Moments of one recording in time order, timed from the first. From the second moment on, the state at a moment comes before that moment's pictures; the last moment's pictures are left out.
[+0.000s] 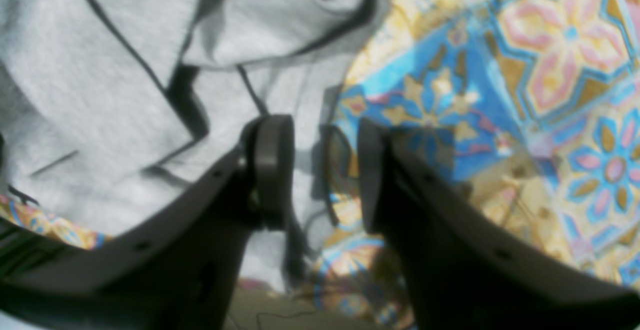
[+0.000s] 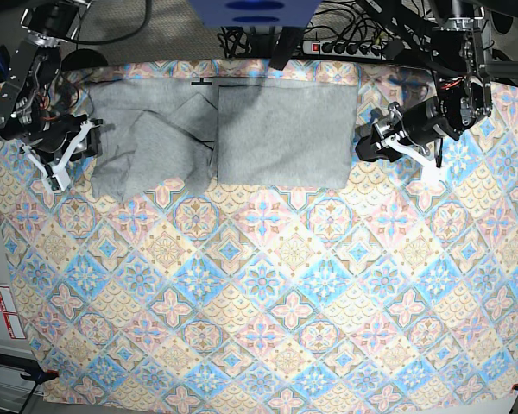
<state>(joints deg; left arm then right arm) 18.2 -16.1 -15.2 96.4 -57.9 -2.1 61.1 -11.9 16.2 29.4 90.1 22.3 41.1 -61.7</state>
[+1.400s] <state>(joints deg) 17.1 -16.0 -12.2 96.4 -52.2 -2.1 61.2 -5.7 16.6 27.6 69.0 34.0 41.1 -60.1</state>
